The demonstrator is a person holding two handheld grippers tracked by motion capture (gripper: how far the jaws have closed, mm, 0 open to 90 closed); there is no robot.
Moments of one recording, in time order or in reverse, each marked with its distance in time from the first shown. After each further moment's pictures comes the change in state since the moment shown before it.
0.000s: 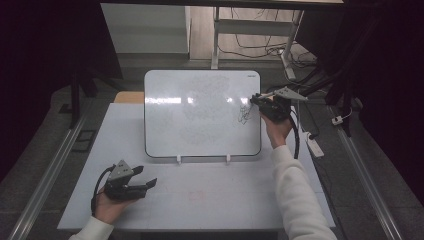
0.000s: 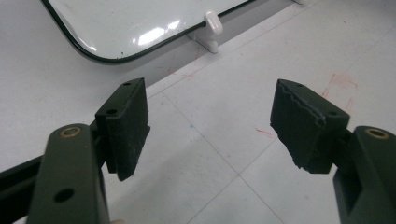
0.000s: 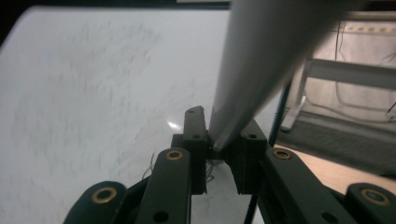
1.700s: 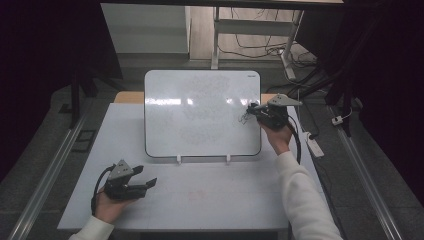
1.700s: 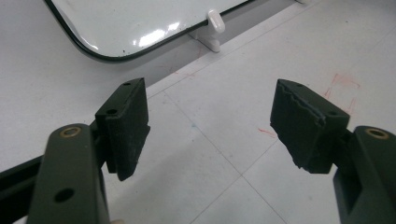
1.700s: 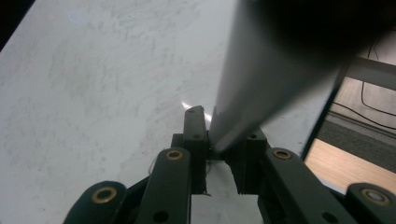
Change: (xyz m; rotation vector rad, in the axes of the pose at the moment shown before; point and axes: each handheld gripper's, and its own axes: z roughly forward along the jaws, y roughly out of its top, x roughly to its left) left arm 0.001 0.000 0.002 0.004 -0.002 -0.001; right arm 0.004 -0.010 -0.010 0.079 0.048 -0.126
